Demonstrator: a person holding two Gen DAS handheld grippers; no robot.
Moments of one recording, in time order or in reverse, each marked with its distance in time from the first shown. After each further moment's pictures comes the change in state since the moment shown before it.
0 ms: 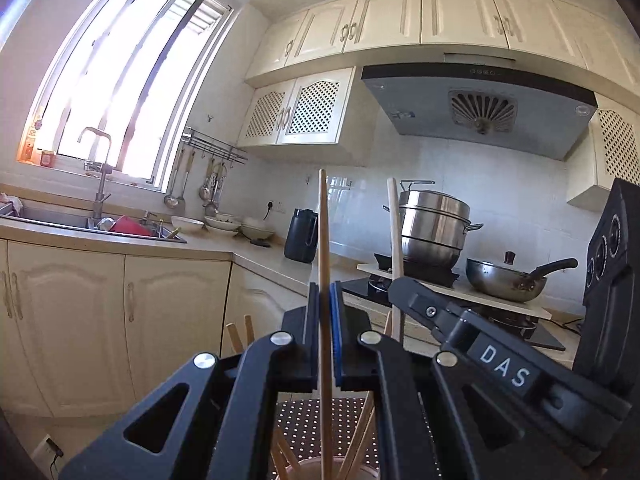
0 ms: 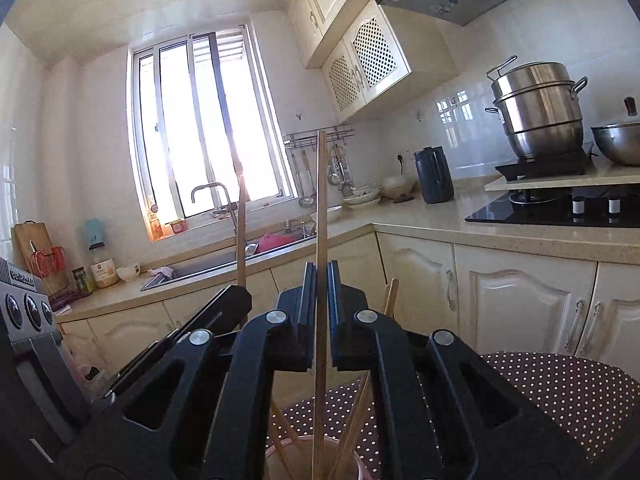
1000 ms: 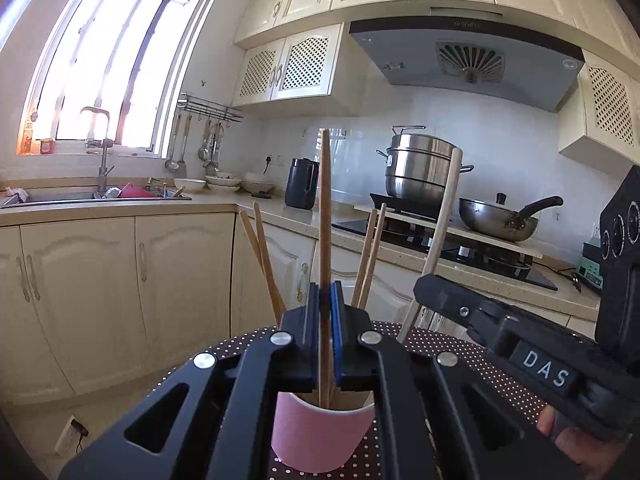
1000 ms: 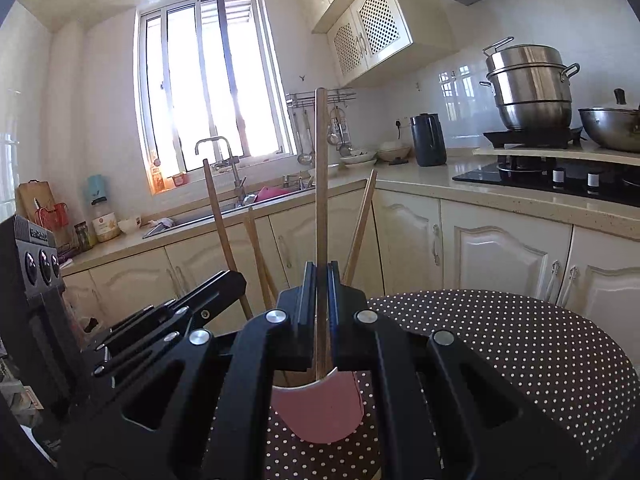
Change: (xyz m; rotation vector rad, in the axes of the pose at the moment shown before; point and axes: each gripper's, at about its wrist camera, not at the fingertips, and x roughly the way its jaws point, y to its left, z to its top) left arm -0.058 -0.003 -0.043 0.064 0.178 0.005; right arm -0.062 0.003 -0.053 -0.024 0.164 -0.003
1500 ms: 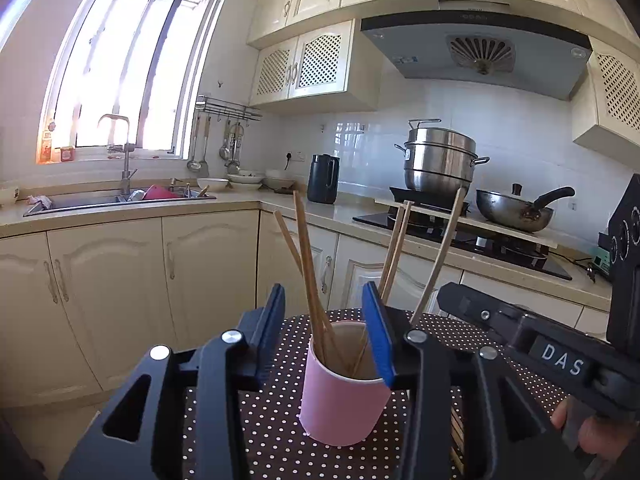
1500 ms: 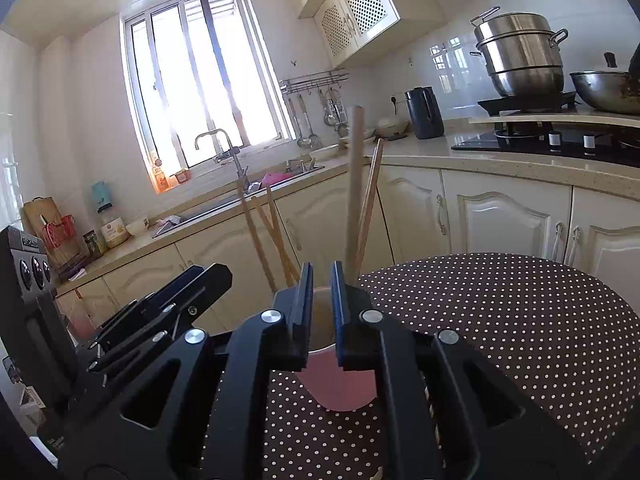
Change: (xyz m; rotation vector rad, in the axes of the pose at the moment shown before) left arm -0.035 0.004 0.004 0.019 0.019 0.090; right arm -0.024 0.006 -0.003 0.077 0.032 -0.012
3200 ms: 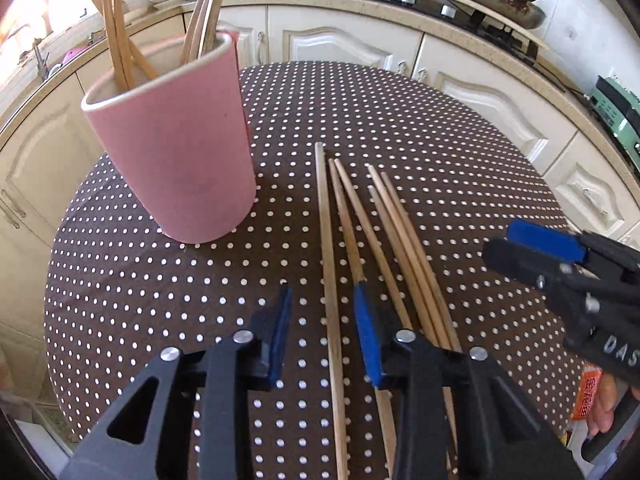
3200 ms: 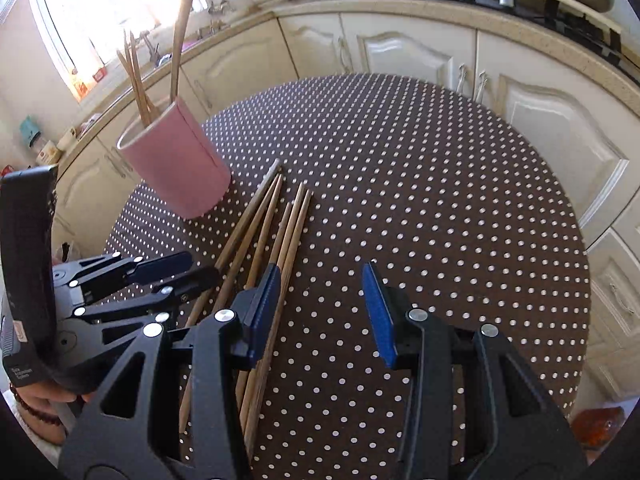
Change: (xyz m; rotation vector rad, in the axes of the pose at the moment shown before) left arm 0.083 -0.093 -0.114 0.134 0.830 -0.097; right arm -0.034 -0.108 -0.075 0.094 0.590 -0.234
